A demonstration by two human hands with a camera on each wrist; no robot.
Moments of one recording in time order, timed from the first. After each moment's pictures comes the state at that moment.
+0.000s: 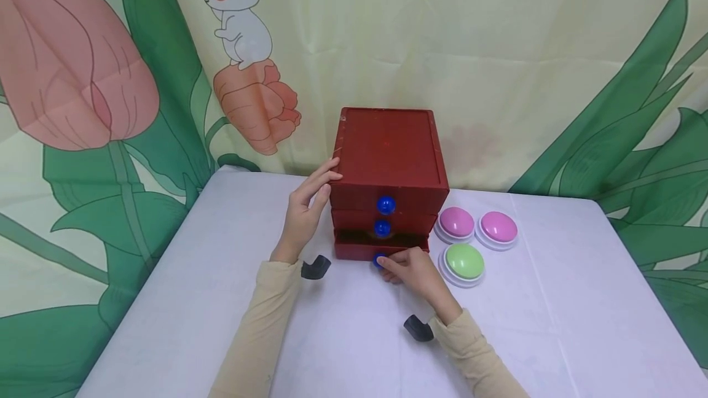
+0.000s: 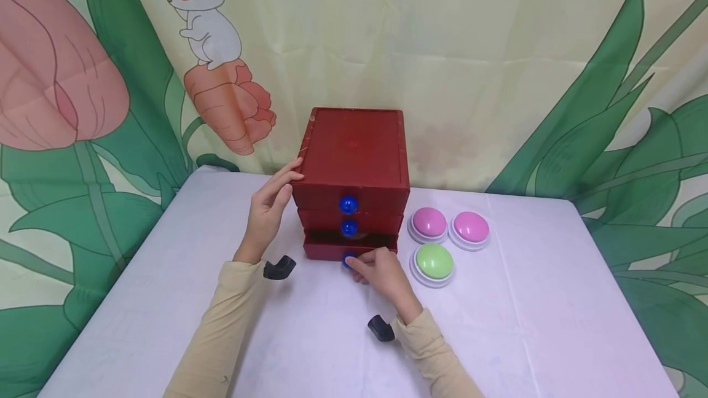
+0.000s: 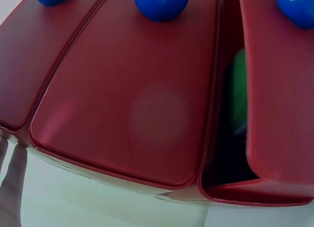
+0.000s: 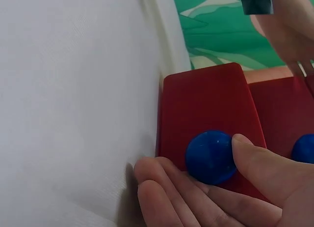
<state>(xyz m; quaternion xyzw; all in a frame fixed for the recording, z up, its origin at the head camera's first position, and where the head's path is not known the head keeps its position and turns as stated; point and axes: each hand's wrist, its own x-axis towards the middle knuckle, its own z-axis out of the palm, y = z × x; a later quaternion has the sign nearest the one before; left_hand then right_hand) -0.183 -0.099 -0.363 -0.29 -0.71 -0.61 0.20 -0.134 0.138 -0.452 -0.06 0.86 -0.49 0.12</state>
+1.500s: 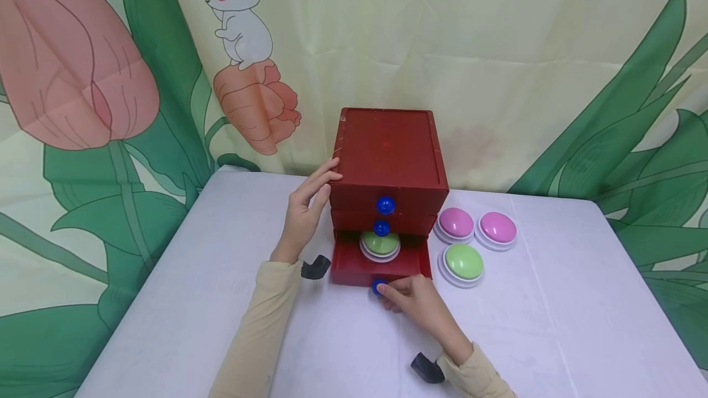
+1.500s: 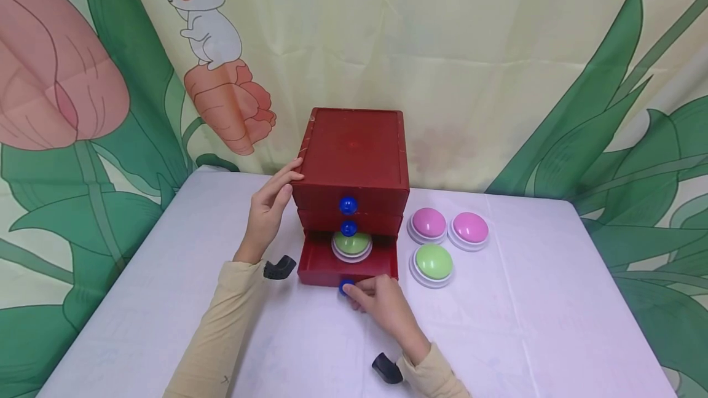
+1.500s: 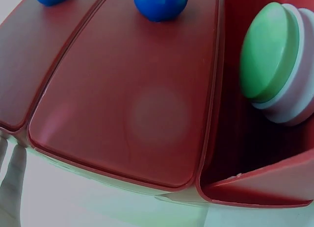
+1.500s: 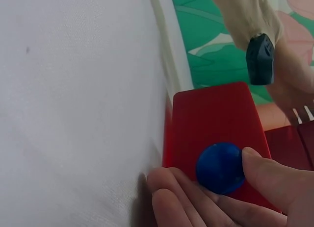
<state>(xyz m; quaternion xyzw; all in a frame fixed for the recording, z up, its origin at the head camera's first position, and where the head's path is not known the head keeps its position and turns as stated) -0.184 -0.100 -0.365 -0.28 -0.70 -0.63 0.19 -0.087 0.139 -0.452 -0.09 0.86 -0.49 0.11</state>
